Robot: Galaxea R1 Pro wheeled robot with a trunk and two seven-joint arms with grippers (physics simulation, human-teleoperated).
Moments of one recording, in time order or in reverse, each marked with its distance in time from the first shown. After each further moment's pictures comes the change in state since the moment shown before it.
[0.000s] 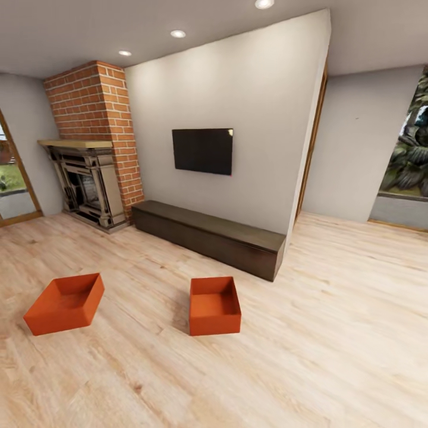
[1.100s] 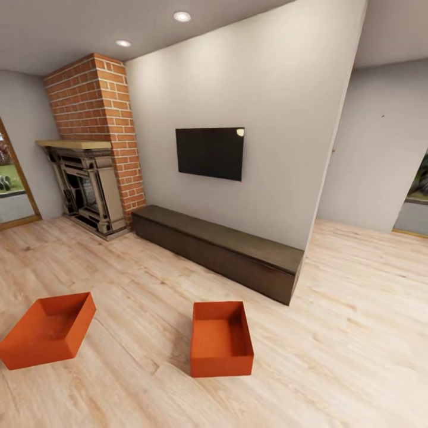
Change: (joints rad) left arm 0.000 0.000 -0.001 0.000 0.000 0.000 0.000; right arm 0.000 0.000 0.000 -0.001 0.000 0.000 0.000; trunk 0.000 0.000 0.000
